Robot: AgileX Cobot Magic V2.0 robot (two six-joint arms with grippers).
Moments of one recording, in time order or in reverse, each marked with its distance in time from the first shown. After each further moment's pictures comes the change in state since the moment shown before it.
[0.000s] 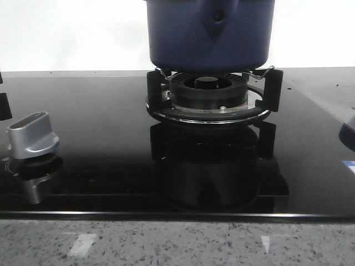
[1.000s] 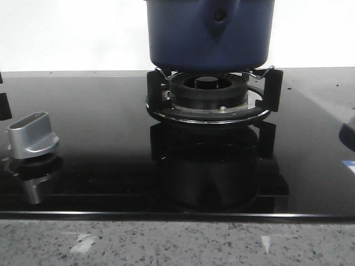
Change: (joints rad) left arm -0.124 0.143 -0.080 -0.021 -0.190 0.075; right arm 0.000 0.000 0.000 0.000 0.000 0.000
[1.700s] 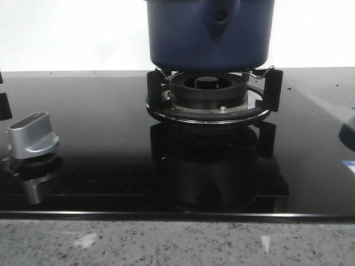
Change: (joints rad) left arm -0.001 0.025 -0.002 -0.022 0.018 0.013; right arm 0.000 0.000 0.000 0.000 0.002 0.000
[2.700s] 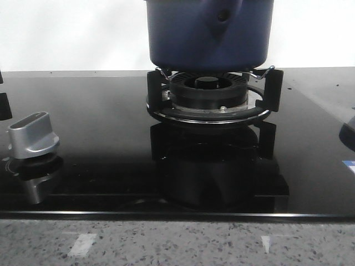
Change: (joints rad) left arm 0.225 -0.232 0.000 -0.002 -0.002 -0.003; right arm 0.000 0.137 -0.082 -0.222 0.000 0.122
